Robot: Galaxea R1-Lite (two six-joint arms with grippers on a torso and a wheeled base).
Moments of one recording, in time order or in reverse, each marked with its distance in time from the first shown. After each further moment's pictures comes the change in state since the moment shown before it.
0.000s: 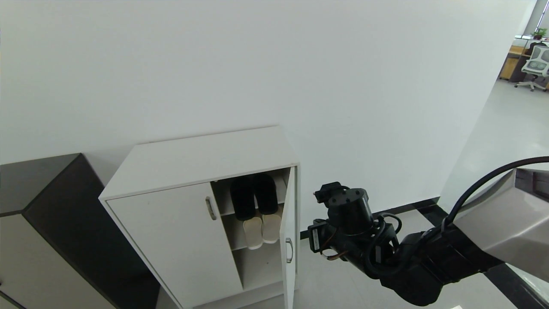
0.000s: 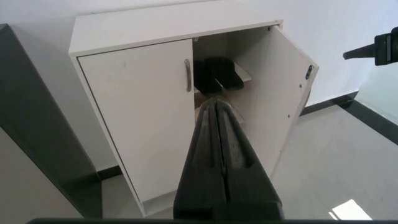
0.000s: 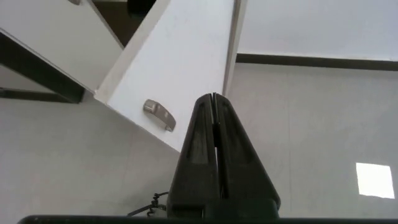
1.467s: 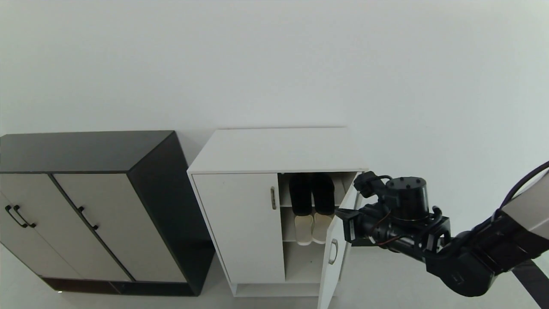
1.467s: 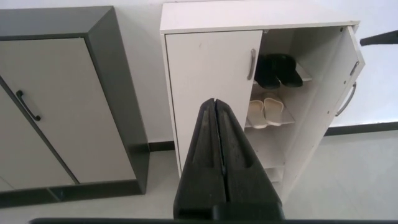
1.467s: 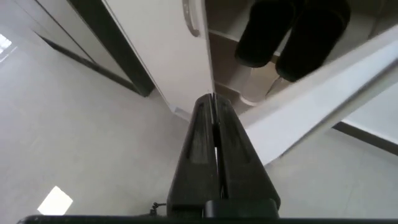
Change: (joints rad) left arm 0.001 0.000 0.000 0.000 0.000 -0.001; right arm -0.213 -0.104 0.212 -0.221 0.355 -0.153
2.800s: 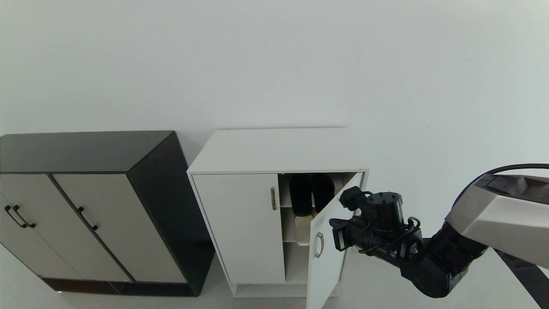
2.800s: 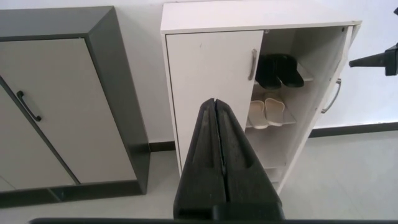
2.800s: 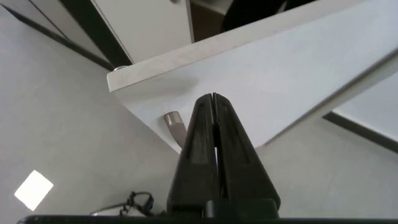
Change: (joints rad) left arm 0.000 0.000 0.000 0.000 0.000 0.001; right arm 0.001 0.202 -0.058 -0.115 -0.037 -0.040
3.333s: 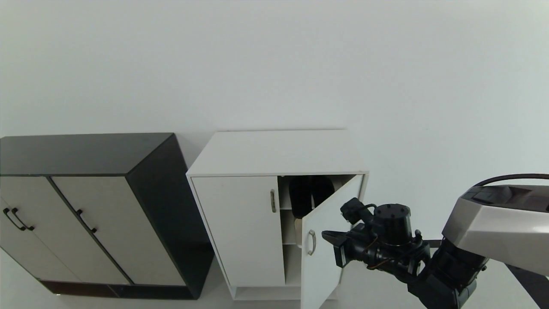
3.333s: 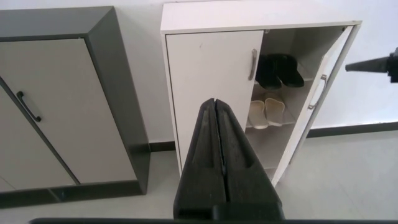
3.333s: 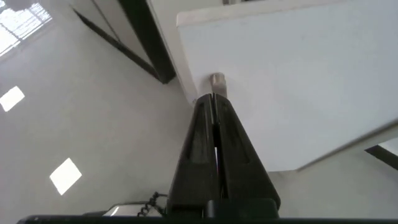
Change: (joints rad) left arm 0.000 0.000 0.000 0.000 0.000 0.002; right arm -0.009 0.028 0.123 -0.193 0.219 -0.004
